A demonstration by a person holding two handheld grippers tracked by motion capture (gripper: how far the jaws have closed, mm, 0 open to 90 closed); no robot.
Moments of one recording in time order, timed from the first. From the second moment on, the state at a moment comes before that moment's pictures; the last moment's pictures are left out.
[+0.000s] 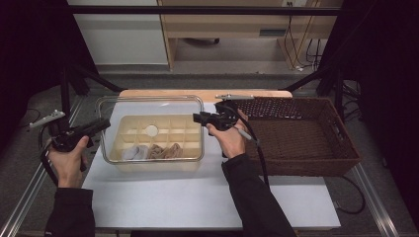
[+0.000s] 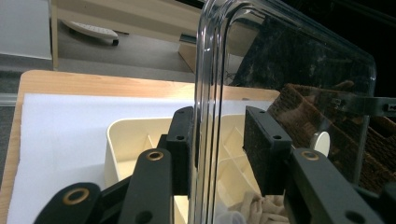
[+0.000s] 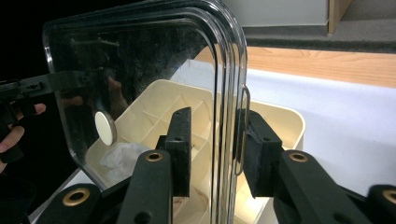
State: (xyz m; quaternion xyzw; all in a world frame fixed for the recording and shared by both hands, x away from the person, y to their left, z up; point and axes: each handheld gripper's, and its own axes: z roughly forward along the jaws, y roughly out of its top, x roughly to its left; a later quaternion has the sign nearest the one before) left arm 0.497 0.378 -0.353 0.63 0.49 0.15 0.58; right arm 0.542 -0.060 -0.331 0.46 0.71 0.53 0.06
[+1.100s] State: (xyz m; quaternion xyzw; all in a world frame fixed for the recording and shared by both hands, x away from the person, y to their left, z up) left arm 0.528 0.372 -0.376 0.65 0.51 0.17 0.54; right arm 0.565 -0.045 -0.356 0.47 0.72 0.51 0.09
